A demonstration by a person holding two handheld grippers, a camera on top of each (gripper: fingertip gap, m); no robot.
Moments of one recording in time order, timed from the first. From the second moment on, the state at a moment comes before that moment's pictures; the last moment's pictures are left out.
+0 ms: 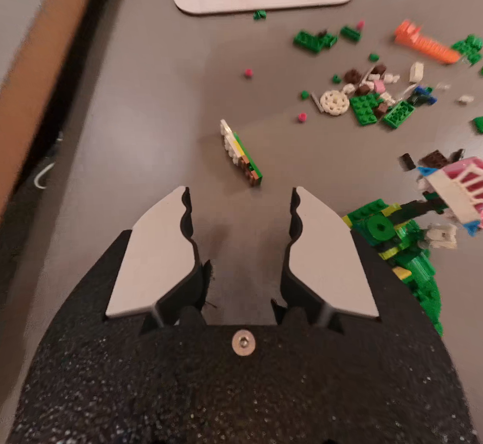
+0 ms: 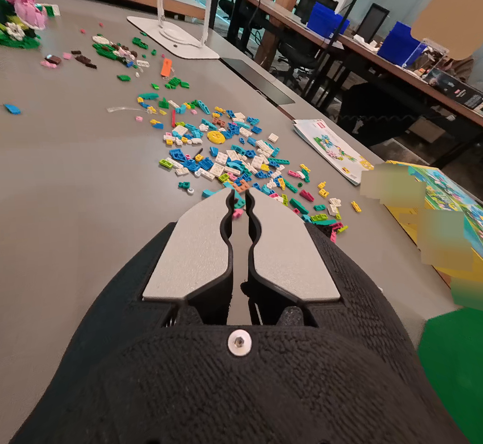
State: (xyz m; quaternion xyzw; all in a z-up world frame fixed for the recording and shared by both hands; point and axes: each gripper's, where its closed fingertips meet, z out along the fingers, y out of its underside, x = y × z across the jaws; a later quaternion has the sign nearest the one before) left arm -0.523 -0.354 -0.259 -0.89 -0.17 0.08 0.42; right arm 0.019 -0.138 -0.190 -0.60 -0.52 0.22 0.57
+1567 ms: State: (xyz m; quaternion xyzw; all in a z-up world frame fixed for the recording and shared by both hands) left arm -0.177 -0.249 -0.193 -0.73 0.31 -0.20 0.57; right arm -0.179 -0.218 -0.181 -0.11 -0.69 -0.06 0.72
